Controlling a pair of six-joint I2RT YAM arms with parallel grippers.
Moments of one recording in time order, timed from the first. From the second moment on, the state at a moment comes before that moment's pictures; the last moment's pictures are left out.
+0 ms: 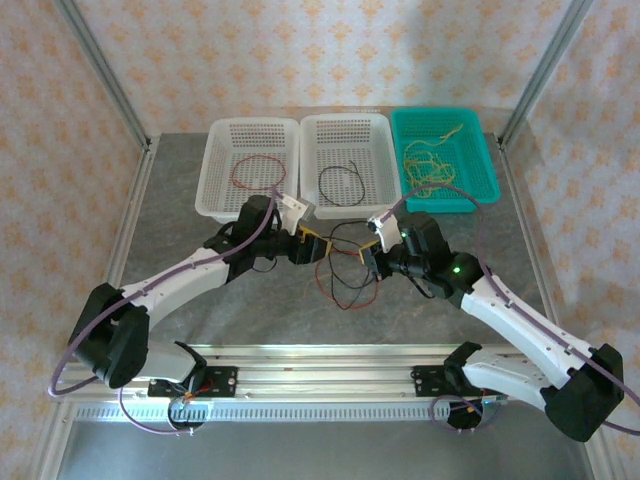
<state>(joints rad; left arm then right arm) -0.52 1.37 0.84 -0.04 0.52 -0.28 0.64 1.00 0.82 -0.47 -0.20 0.12</state>
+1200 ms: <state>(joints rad) -0.50 1.01 0.80 0.03 -0.07 -0.45 0.64 0.97 1.19 -0.50 0.23 0.27</state>
